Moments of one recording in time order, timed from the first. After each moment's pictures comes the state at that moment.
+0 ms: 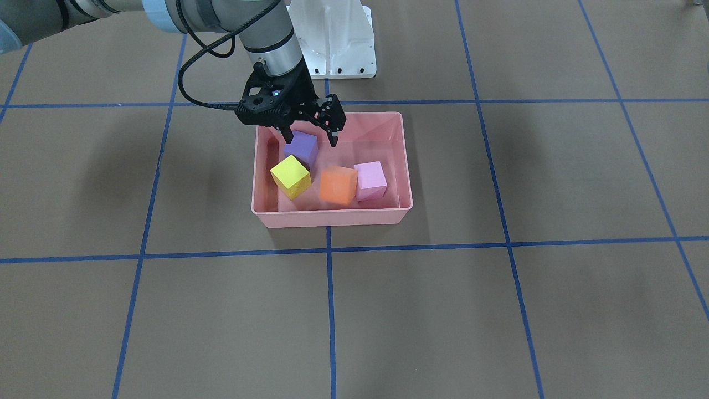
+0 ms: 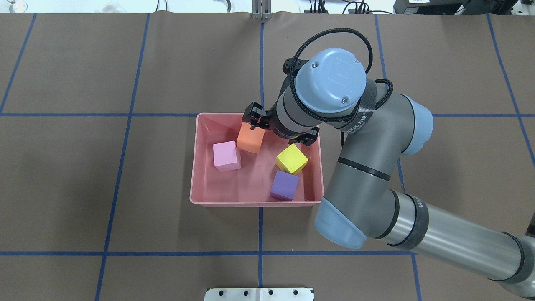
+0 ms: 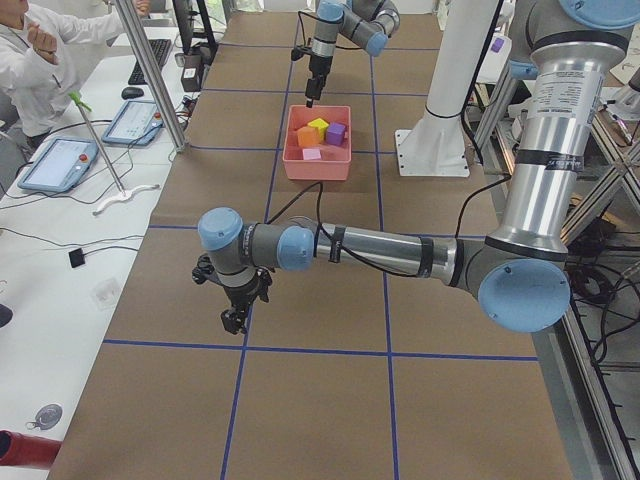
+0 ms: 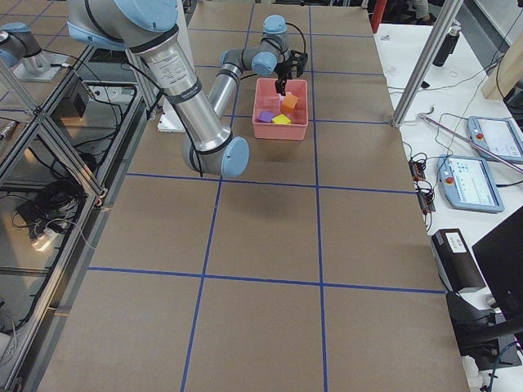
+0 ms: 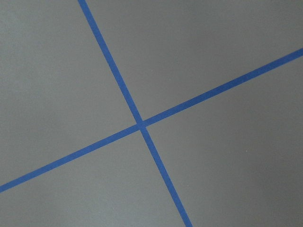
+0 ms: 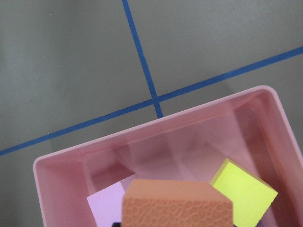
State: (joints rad) left arm -1.45 -1.72 -1.54 -1.50 -2.27 0.32; right arm 0.56 -0.85 1.83 -1.57 1.84 1.55
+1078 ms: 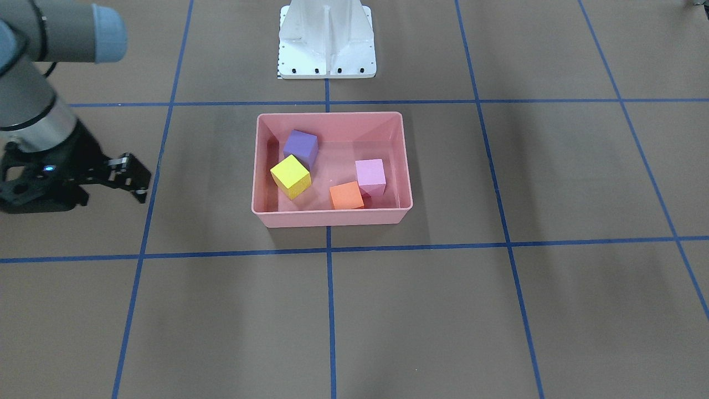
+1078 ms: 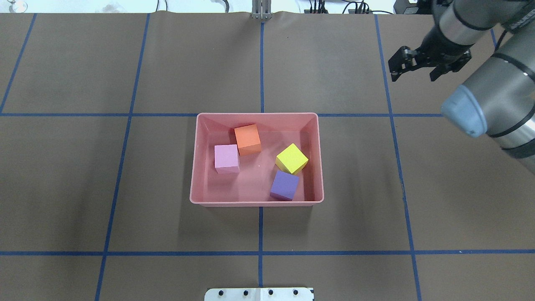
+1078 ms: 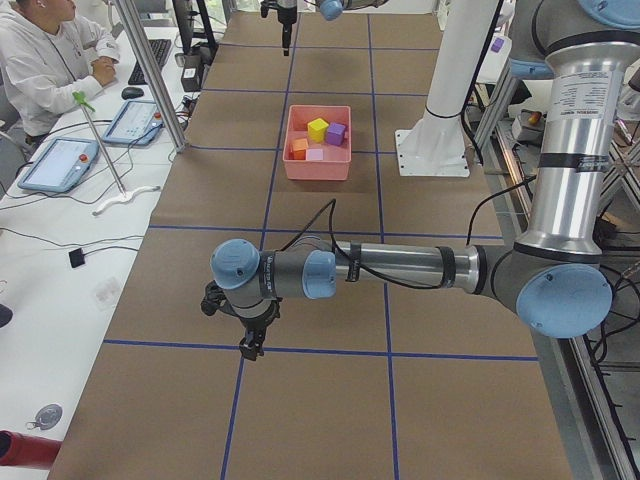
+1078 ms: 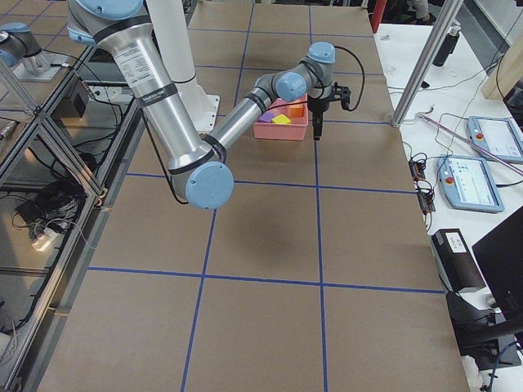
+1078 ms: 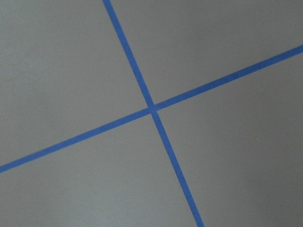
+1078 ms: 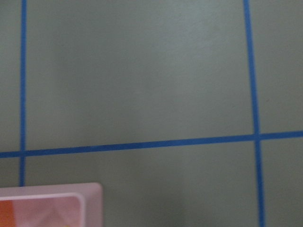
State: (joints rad) left arm -1.59 -1.63 -1.54 -1.50 -2.37 0.29; right arm 1.08 -1.14 1.80 -1.73 2.19 0.64
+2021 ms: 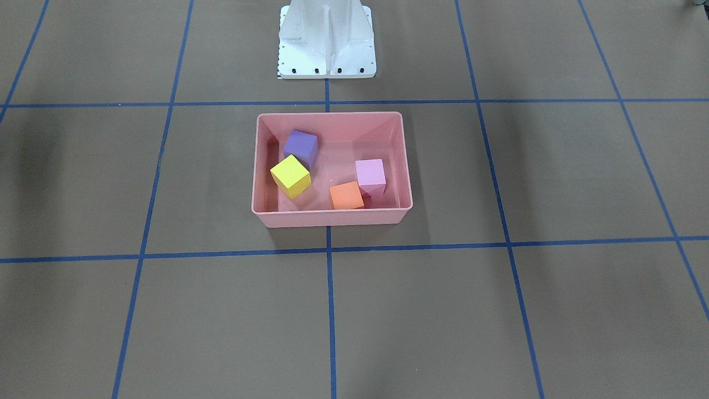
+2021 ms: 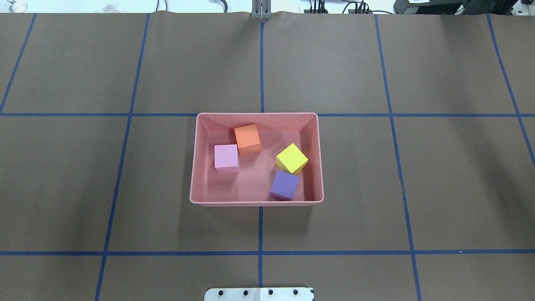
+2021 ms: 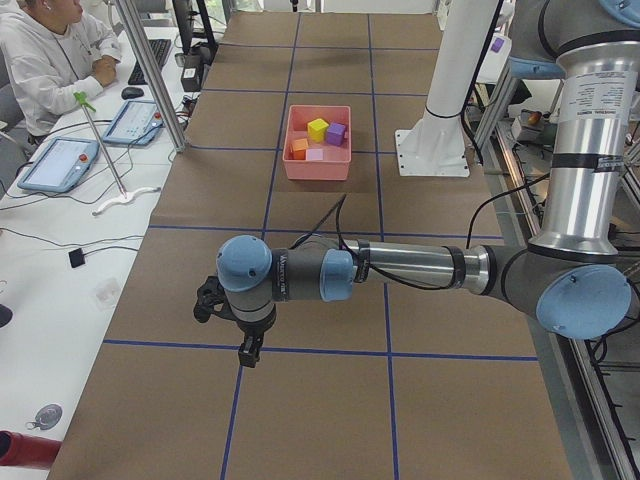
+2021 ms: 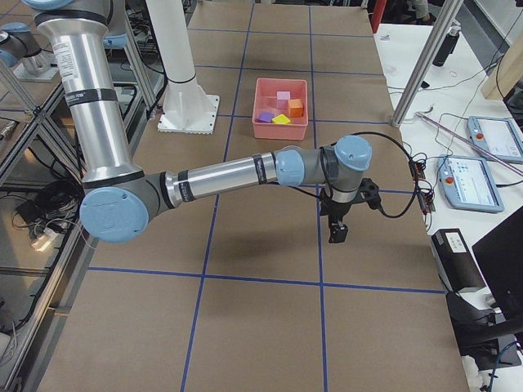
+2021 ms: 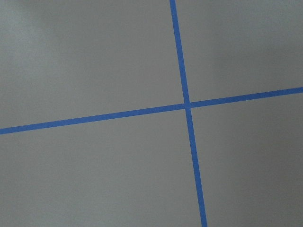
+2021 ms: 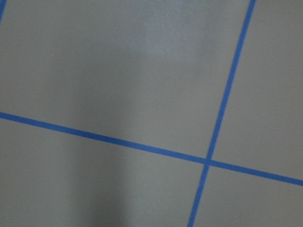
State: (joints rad) left arm -1.67 -1.62 -1.59 -1.51 -2.37 0.23; right arm 1.50 -1.41 1.62 -1.73 2.28 -0.11
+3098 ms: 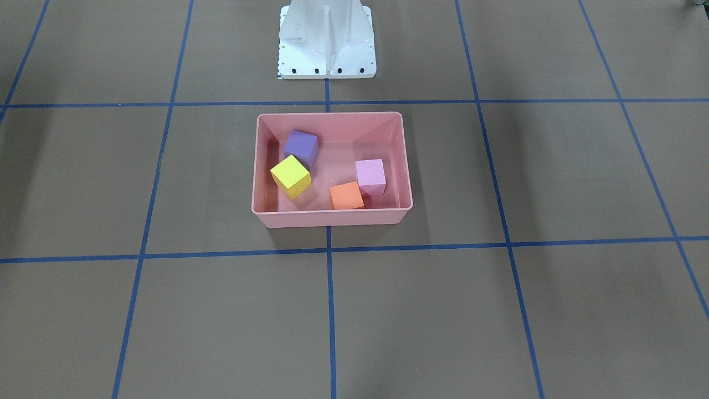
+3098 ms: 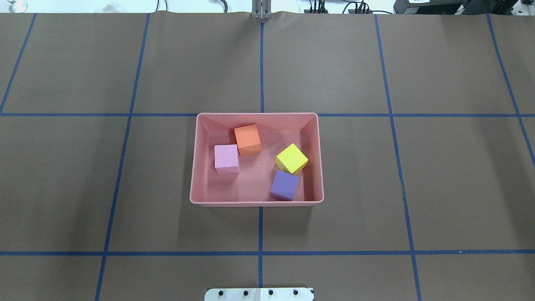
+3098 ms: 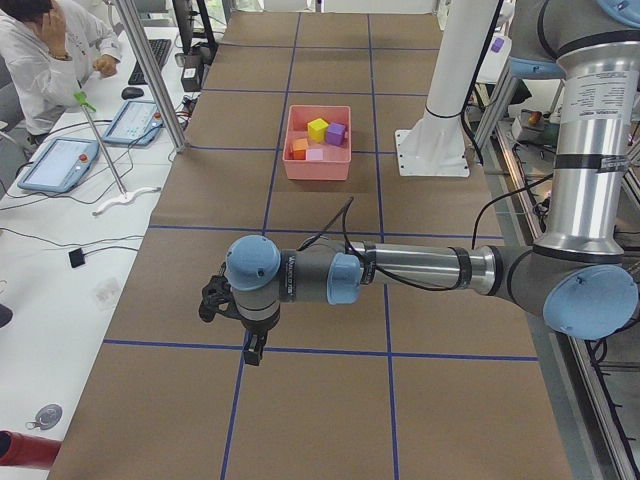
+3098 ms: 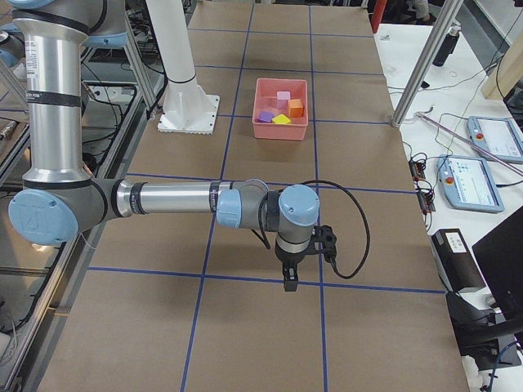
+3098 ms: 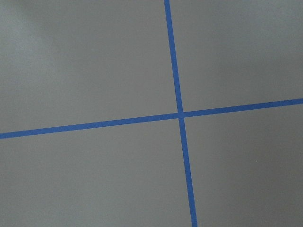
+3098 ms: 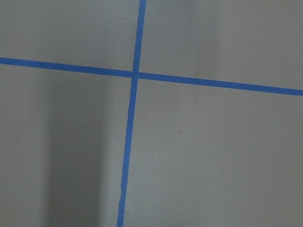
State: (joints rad) left arm -1.67 -1.59 -1.60 -1.57 -2.38 0.16; right arm 1.61 -1.62 1.69 -1.67 2.28 -0.14
